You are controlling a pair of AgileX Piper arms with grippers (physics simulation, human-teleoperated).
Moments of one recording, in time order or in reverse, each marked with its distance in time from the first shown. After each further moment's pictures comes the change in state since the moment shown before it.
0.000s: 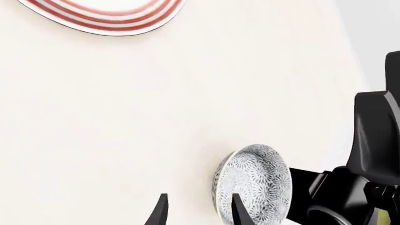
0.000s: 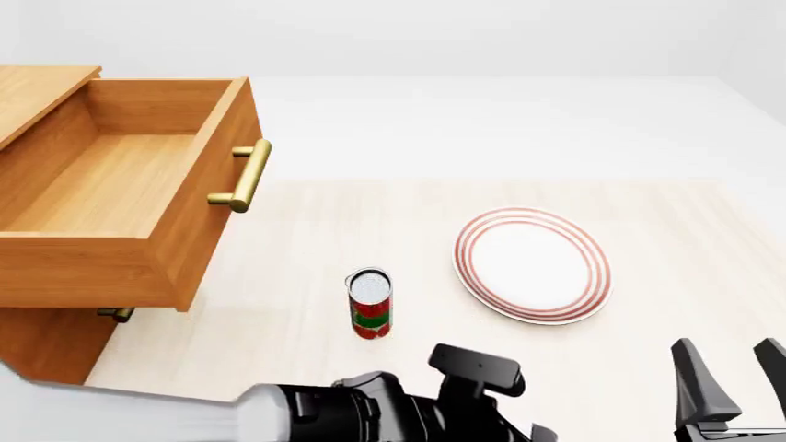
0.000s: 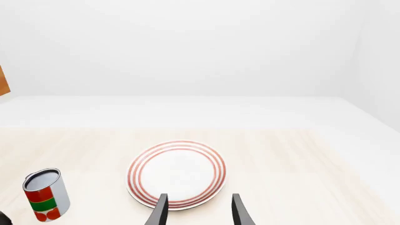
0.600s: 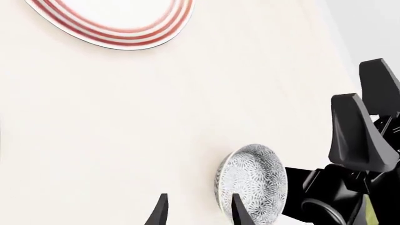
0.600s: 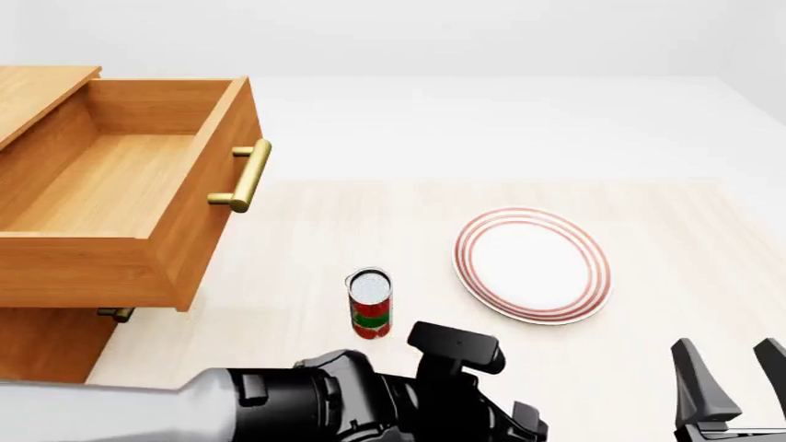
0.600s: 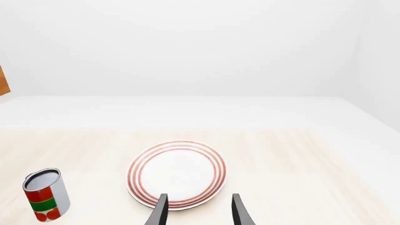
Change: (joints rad) left arm 0.037 -0.100 0.032 0.036 0.038; right arm 0.000 0.000 0.000 0.000 0.000
